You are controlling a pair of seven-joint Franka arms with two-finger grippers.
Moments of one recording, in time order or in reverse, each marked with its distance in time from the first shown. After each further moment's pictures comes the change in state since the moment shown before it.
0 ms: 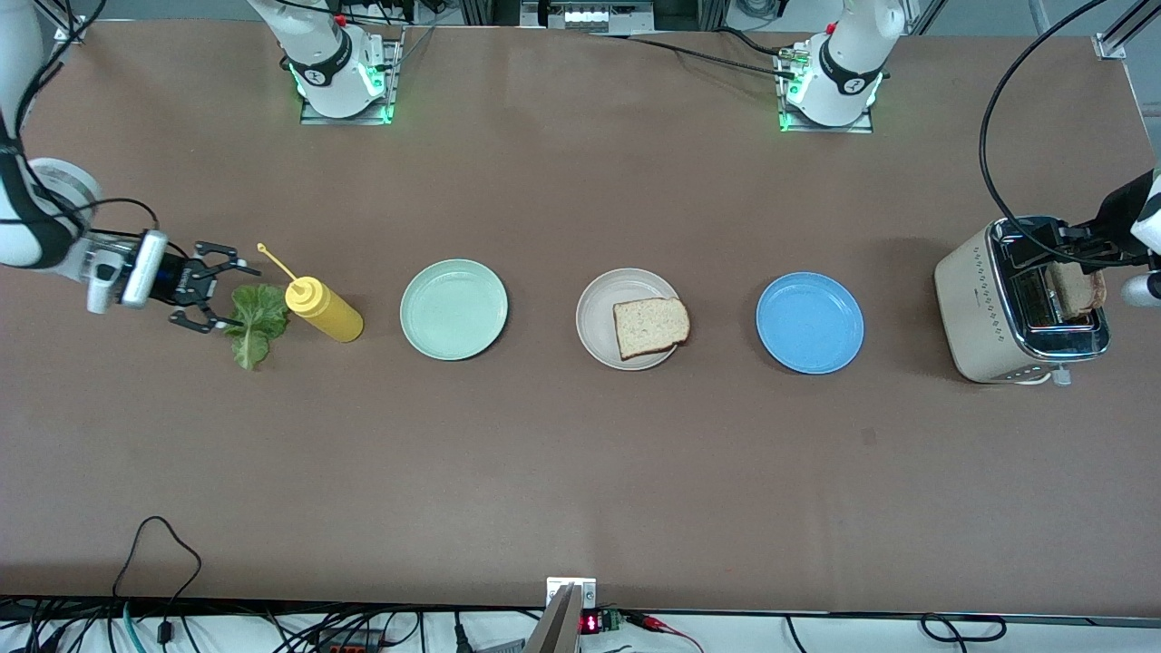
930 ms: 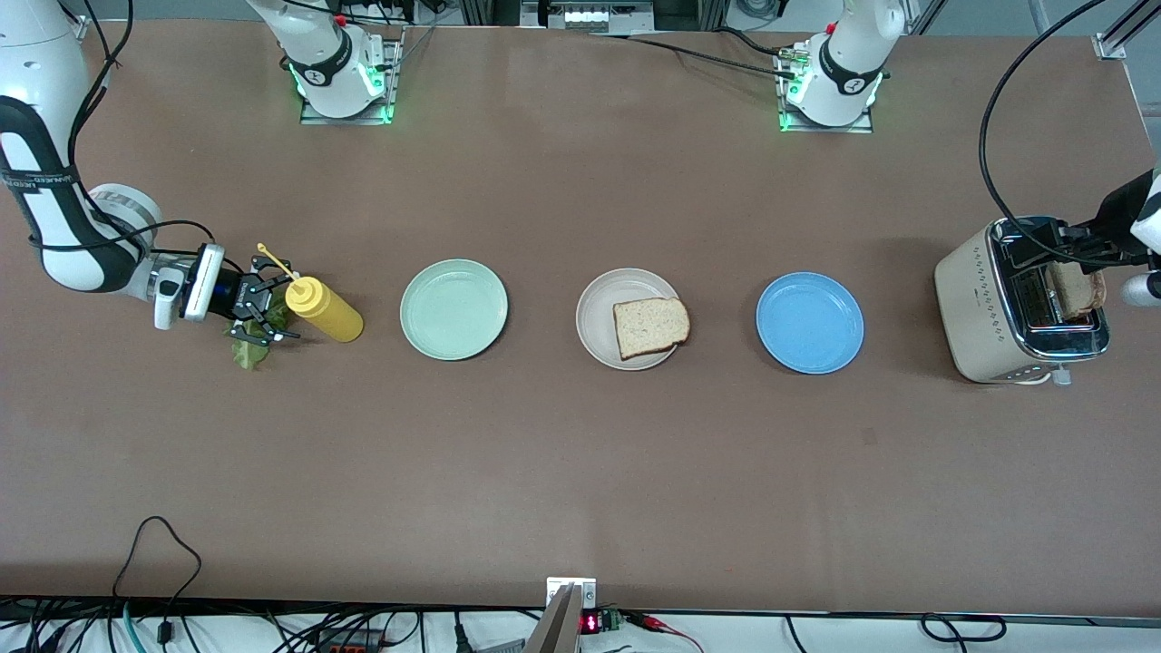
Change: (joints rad) left arm -0.001 0.000 -0.001 0.000 0.000 0.000 0.000; right arm 0.091 0.106 0.072 -0.039 0.183 0.042 -0.189
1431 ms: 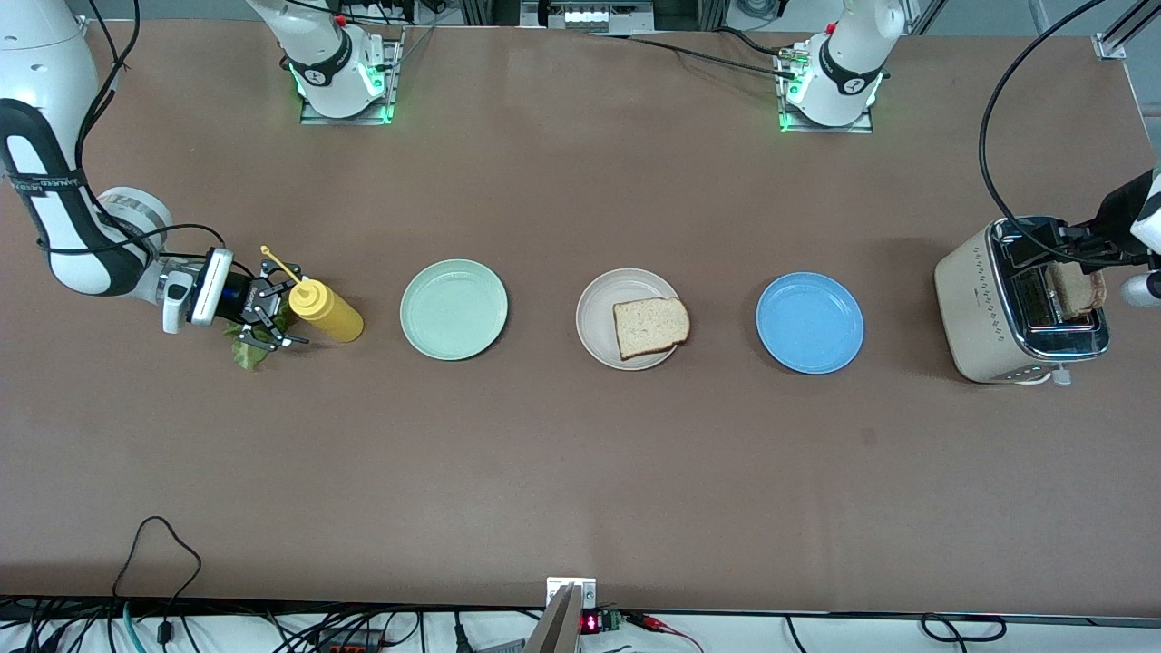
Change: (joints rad) left arm 0.000 0.000 0.000 0.000 0.000 0.000 0.000; right arm 0.032 0.000 0.001 0.000 0.054 0.000 0.000
